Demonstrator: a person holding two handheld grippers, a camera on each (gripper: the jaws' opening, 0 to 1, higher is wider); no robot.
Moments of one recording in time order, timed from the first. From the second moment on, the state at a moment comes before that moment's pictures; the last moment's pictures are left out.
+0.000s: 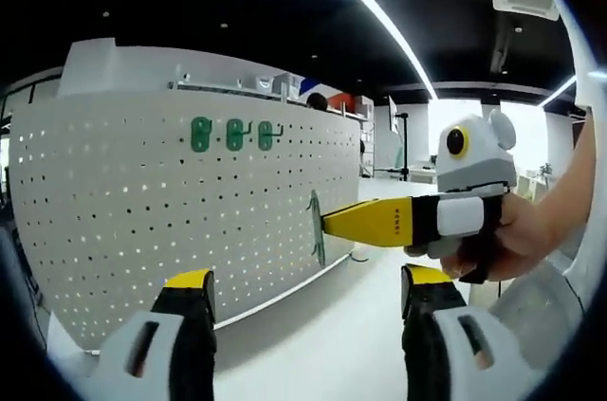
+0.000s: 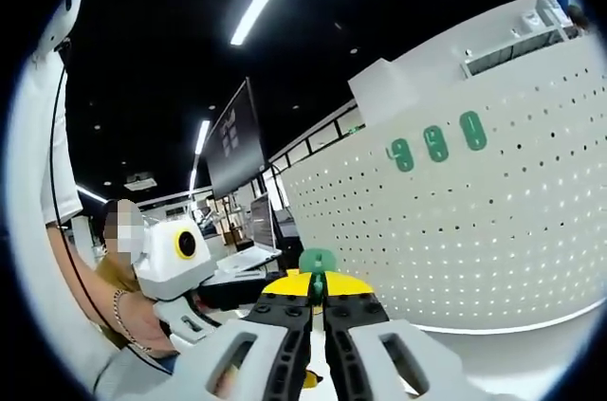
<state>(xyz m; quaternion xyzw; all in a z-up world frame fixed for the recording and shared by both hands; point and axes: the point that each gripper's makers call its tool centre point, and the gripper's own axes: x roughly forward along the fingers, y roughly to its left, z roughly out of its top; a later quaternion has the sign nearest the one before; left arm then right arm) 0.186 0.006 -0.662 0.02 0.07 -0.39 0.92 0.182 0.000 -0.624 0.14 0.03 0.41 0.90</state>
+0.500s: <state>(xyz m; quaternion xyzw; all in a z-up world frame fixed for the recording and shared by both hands) 0.182 0.016 -0.681 0.01 0.09 -0.39 0.92 0.203 -0.026 -0.612 0.09 0.02 0.37 0.92</state>
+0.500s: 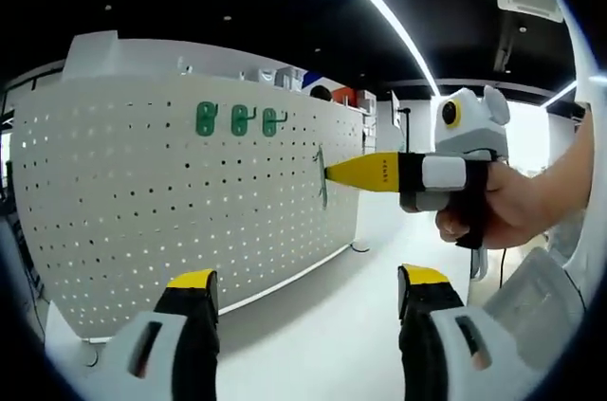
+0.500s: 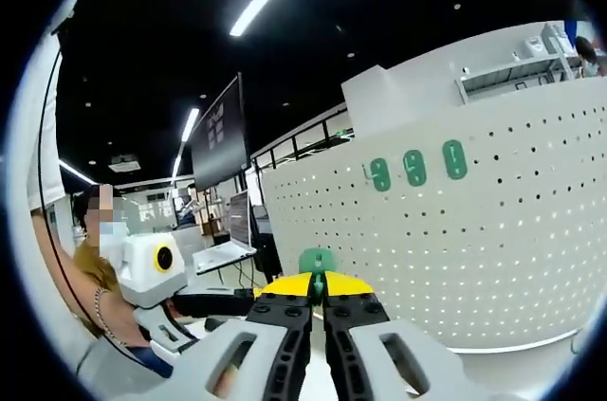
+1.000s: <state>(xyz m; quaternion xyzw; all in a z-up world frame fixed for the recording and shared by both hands) 0.171 0.028 -0.696 0.01 0.11 -0.38 0.92 0.226 -0.058 -0.598 0.07 0.01 0.33 0.94</state>
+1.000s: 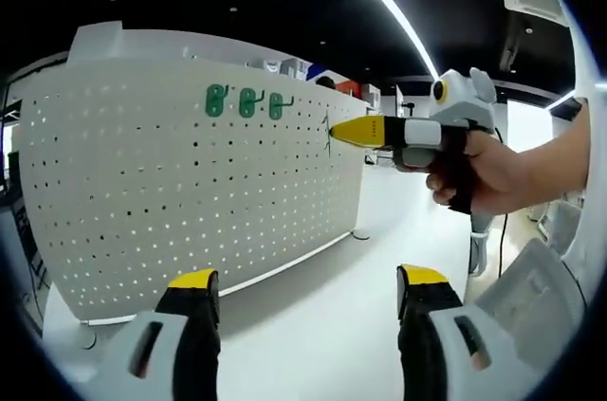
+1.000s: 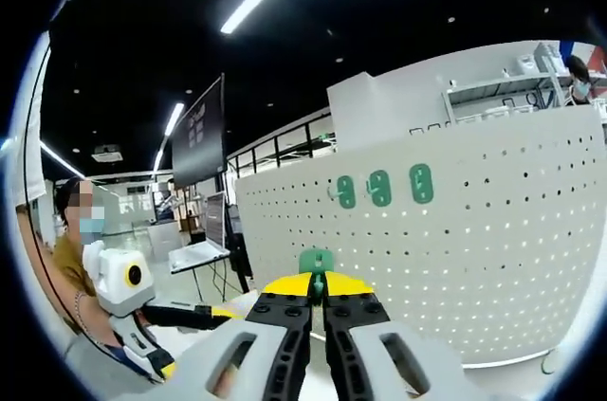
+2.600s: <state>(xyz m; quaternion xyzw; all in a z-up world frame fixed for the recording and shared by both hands) 0.172 0.059 -0.686 0.00 0.09 -0.34 0.94 0.319 -0.141 -0.555 0.02 -0.03 0.16 0.99</state>
